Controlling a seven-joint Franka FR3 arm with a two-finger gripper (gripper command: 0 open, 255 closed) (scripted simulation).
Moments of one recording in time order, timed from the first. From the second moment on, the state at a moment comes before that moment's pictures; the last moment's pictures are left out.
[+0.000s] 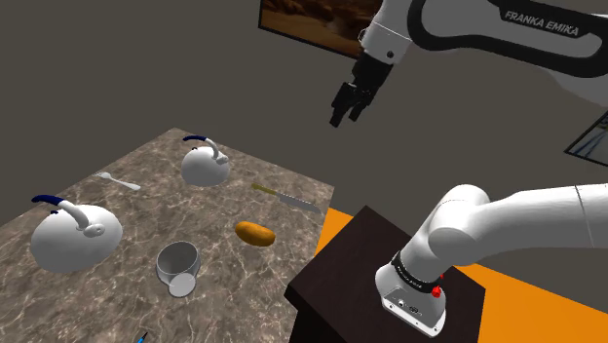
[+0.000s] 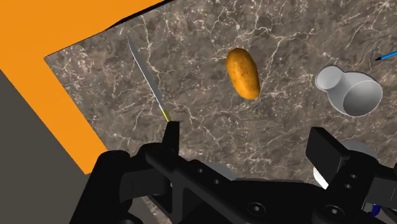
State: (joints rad) arm 0.01 -0.76 0.10 -2.36 0.13 1.72 0.08
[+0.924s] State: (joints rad) arm 0.07 -0.49 0.36 -2.44 0.23 2.09 0.32
